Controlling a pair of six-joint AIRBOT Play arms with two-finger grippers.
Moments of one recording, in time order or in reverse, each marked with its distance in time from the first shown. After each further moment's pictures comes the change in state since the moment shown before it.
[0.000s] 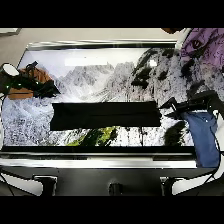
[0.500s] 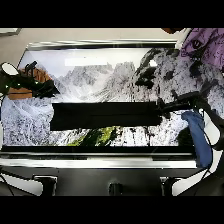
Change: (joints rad) left arm 0.000 0.005 0.004 0.000 -0.013 -0.001; right arm 0.127 -0.090 0.002 0.097 0.042 -0.066
